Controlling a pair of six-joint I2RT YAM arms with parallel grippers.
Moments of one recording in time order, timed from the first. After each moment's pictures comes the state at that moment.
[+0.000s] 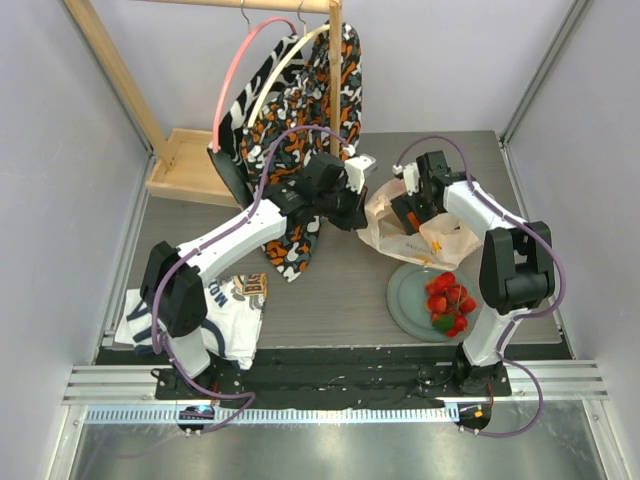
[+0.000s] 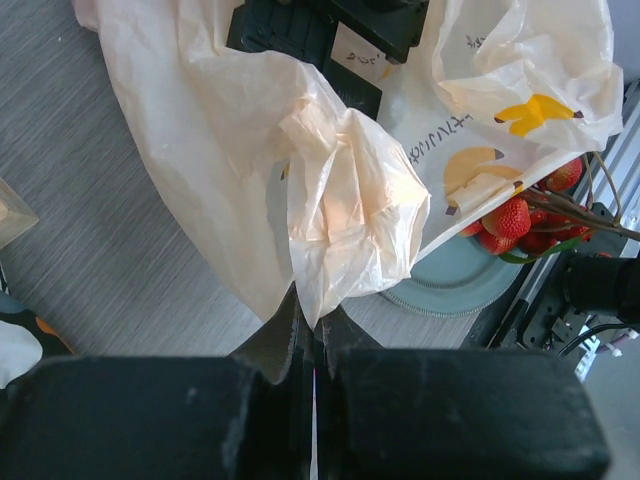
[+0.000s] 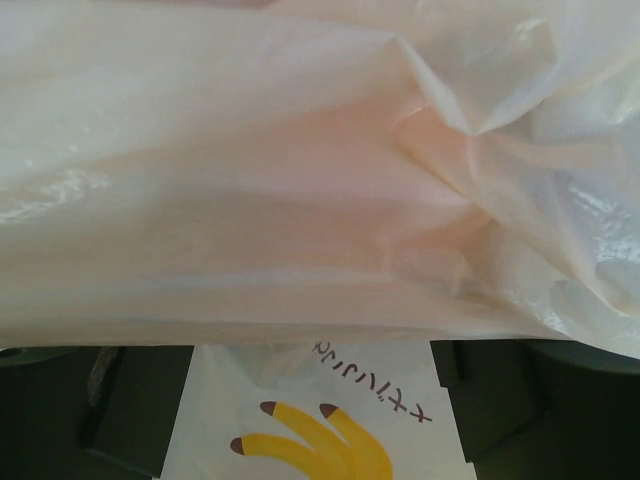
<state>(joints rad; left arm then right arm) -0.77 1.78 1.58 -0.44 0.32 -0.20 0.18 1.79 1.34 -0.67 0.03 -0.34</state>
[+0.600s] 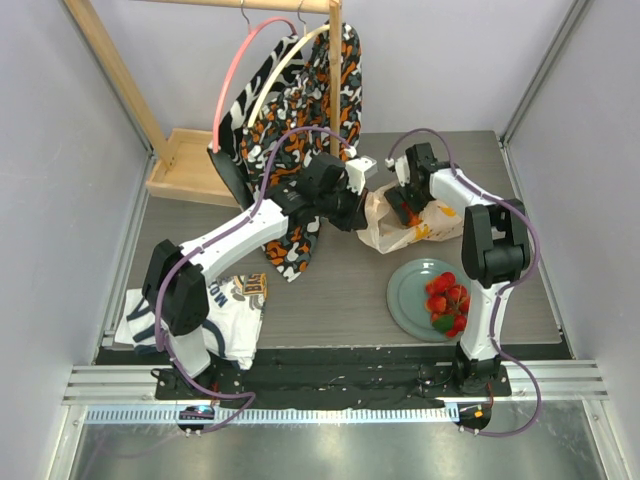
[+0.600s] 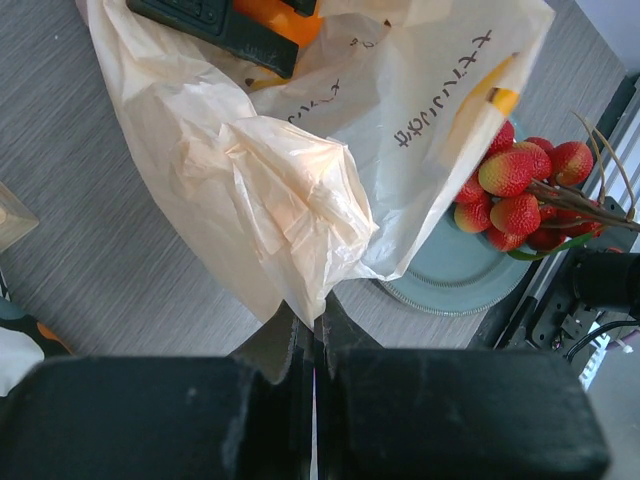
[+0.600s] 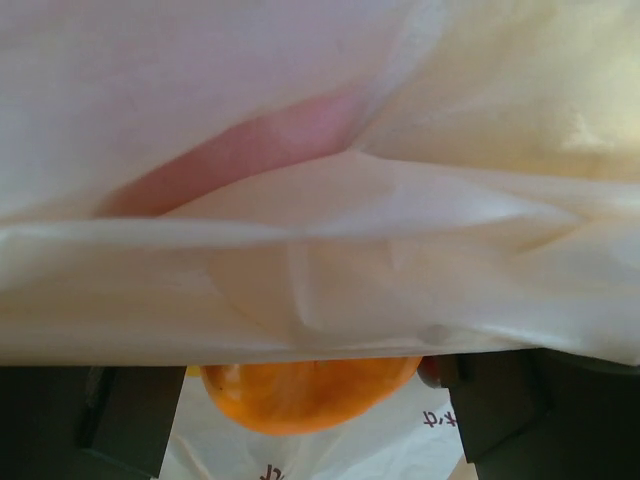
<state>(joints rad) -0.76 1.79 1.58 -0.43 0.33 -0.18 0.18 2.03 1.54 -0.64 0.11 -0.36</state>
